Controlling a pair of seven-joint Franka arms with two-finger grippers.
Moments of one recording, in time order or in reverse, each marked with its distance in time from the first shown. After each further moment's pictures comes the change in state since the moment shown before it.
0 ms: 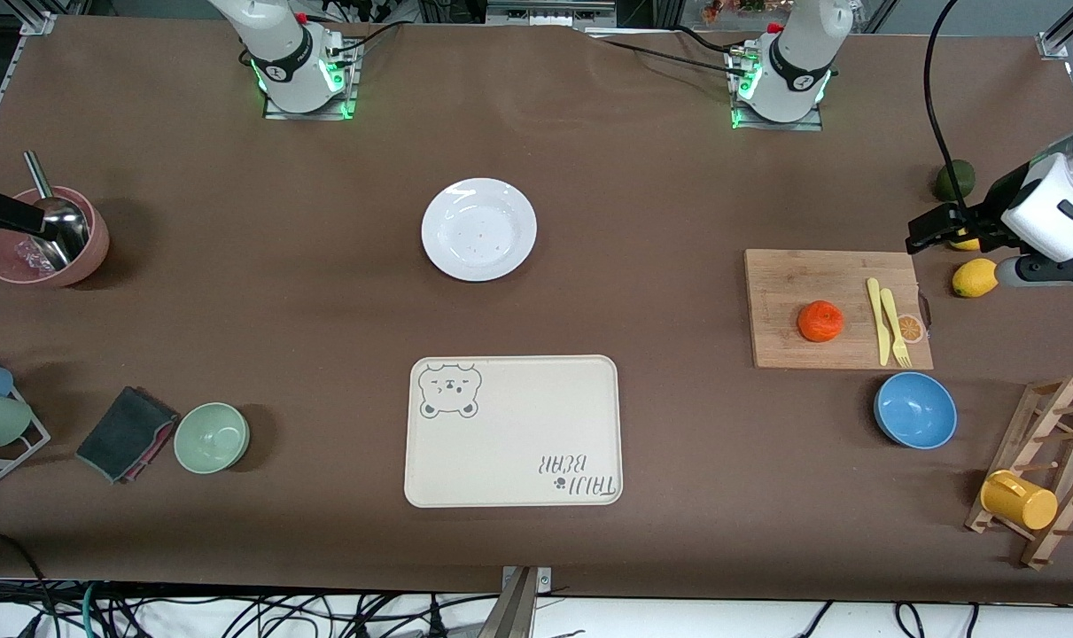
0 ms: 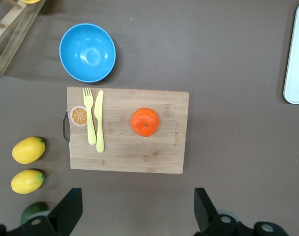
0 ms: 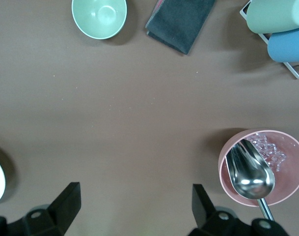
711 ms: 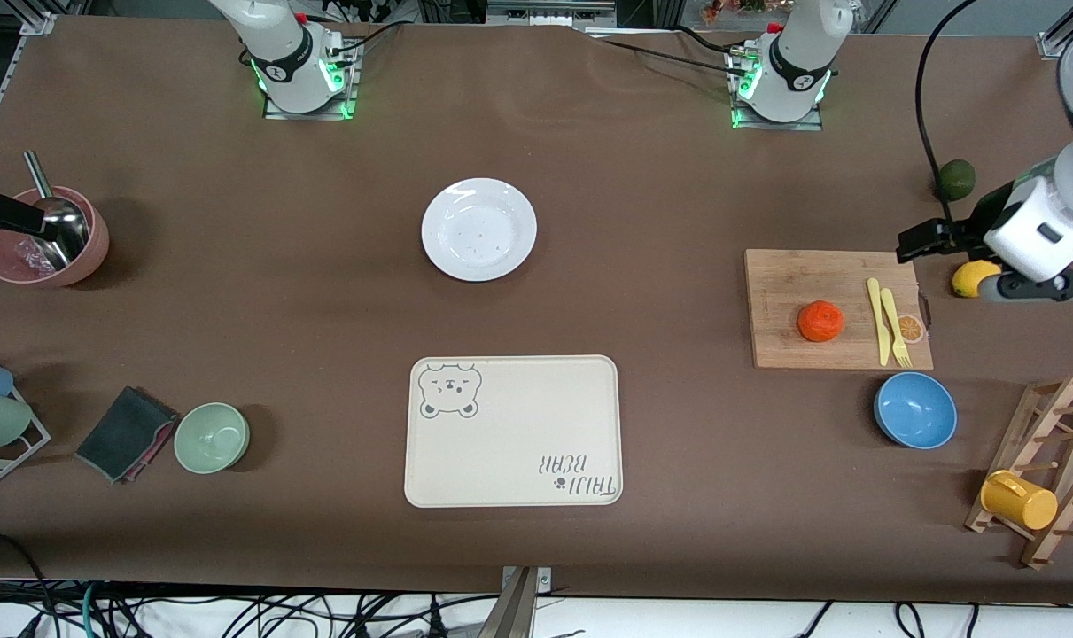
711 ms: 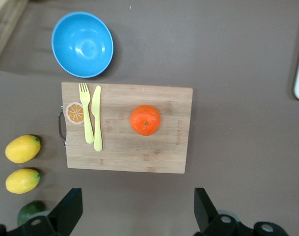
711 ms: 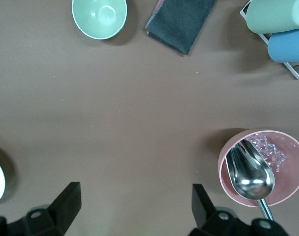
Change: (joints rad) left arm 0.003 0.085 0.001 -0.003 -0.001 0.021 -0.001; right arm 0.000 0.000 0.000 0.000 0.000 0.001 0.000
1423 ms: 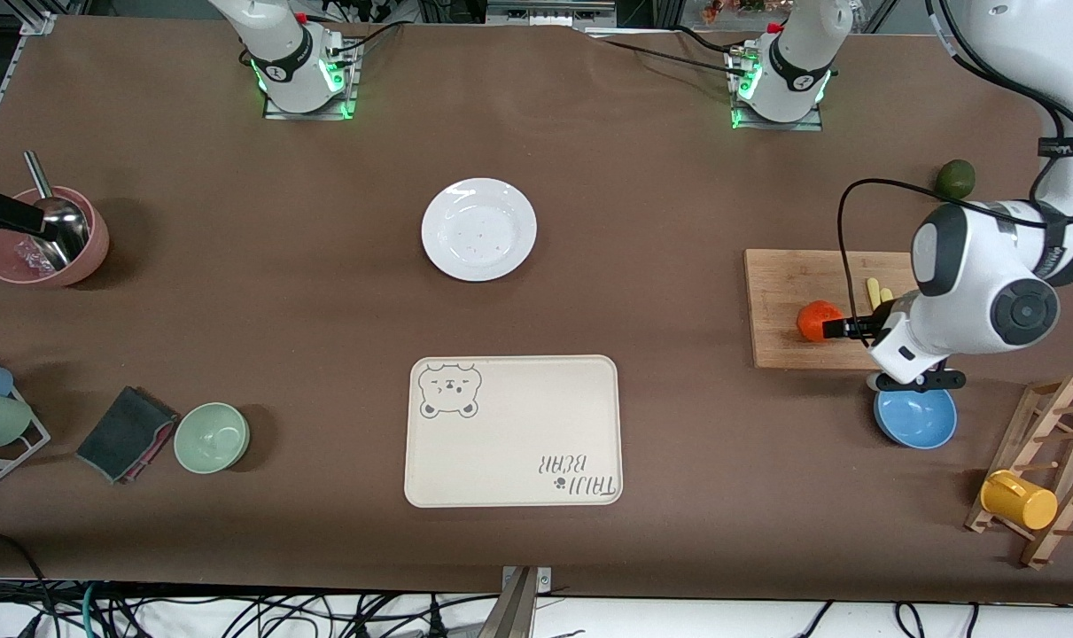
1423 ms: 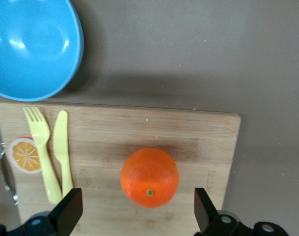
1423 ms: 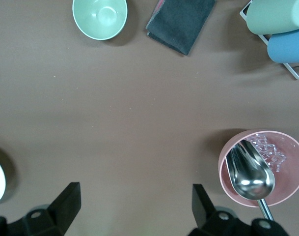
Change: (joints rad) left arm 0.009 0.253 0.004 -0.230 0.014 0.442 0.003; right arm 0.001 -0.002 0.000 0.000 0.000 0.000 0.000
